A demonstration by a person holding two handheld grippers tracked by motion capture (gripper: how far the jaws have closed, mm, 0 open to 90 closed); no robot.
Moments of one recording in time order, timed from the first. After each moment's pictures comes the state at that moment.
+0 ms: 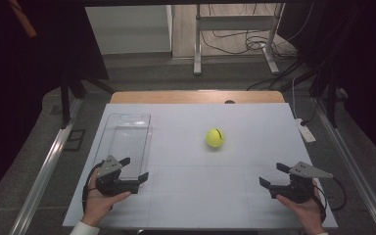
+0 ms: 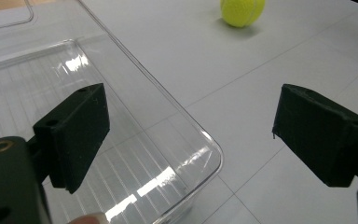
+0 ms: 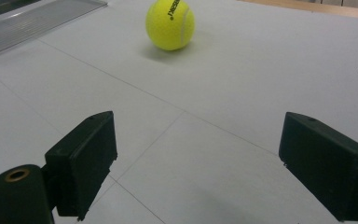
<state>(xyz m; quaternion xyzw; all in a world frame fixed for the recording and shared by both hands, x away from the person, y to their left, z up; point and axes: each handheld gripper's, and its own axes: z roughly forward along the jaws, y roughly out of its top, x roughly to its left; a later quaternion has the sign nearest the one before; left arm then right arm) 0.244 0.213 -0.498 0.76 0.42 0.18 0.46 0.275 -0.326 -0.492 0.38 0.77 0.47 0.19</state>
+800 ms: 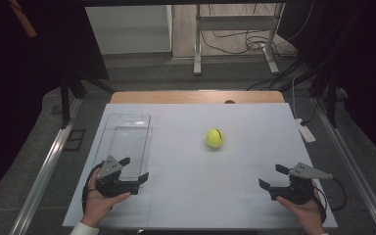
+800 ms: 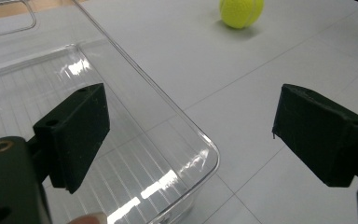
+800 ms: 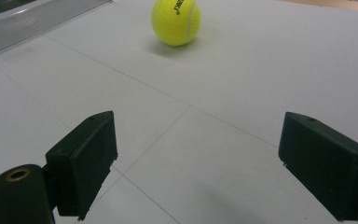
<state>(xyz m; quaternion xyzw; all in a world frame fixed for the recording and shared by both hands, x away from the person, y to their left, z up) 0.241 0.213 -0.497 0.76 0.42 0.19 0.46 0.273 -0.326 -0.493 0.37 0.78 0.47 0.18</state>
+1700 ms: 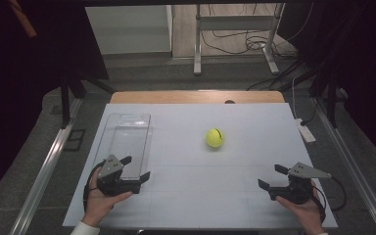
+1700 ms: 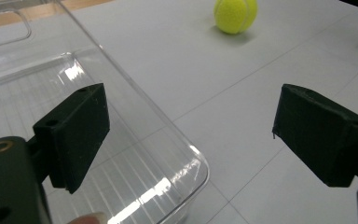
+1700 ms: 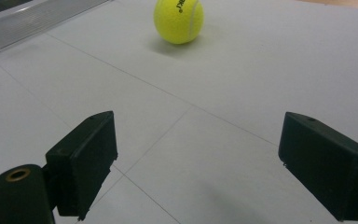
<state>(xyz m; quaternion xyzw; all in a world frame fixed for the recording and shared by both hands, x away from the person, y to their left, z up) 0.243 0.206 -0.489 0.76 0.41 0.19 0.47 0.274 -0.325 -0.494 0.37 0.78 0.47 0.18</state>
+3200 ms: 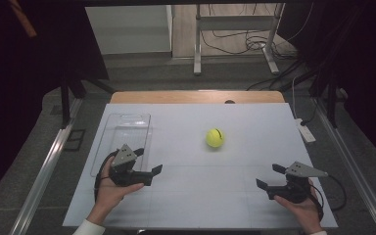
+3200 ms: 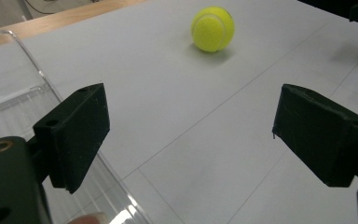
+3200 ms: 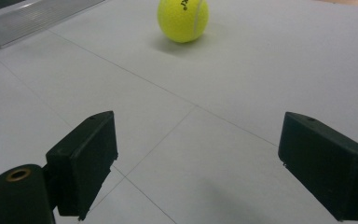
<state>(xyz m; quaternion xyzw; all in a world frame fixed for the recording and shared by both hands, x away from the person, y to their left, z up) 0.264 0.175 -0.466 0.78 0.38 0.17 0.47 0.278 -0.321 -0.497 0.36 0.79 0.47 0.18</state>
